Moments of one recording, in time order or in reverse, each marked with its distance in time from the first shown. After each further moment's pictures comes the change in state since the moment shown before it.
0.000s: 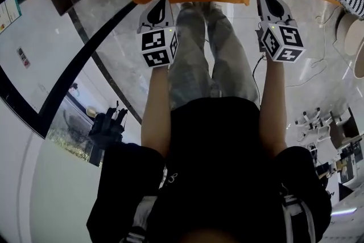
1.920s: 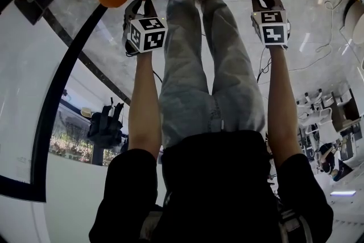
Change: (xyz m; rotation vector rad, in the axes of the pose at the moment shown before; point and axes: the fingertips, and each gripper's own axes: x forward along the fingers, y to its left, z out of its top) left arm 0.130 0.076 -0.207 0.383 0.436 0.102; right arm 0.098 -0.042 -0.247 -0.229 0.556 -0.046
